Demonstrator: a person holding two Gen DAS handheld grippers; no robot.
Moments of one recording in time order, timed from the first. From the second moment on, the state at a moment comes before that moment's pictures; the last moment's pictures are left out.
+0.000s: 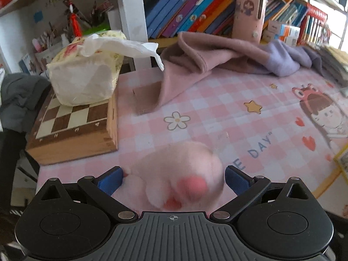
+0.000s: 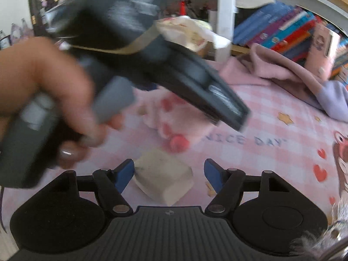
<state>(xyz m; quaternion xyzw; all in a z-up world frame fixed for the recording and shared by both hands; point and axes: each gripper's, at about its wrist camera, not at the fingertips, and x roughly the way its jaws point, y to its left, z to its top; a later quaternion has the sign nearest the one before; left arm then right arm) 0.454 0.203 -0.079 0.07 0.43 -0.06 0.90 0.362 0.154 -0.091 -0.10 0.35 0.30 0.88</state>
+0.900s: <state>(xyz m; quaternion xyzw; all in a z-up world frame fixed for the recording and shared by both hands) 0.405 0.187 -0.039 0.03 0.39 -0.10 0.92 0.352 0.071 -0.053 -0.07 0.38 0.25 0.88</state>
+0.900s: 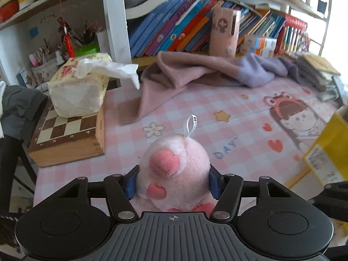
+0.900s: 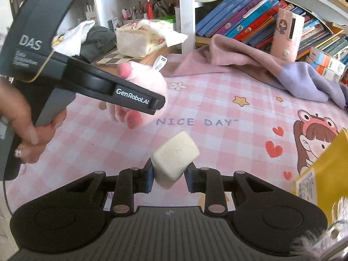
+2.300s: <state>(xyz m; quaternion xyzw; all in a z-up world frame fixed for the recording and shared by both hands) 0.076 0.177 0.051 -0.16 0.31 -0.15 0.93 0.109 -0.023 0.042 -0.11 0.32 0.28 0.90</state>
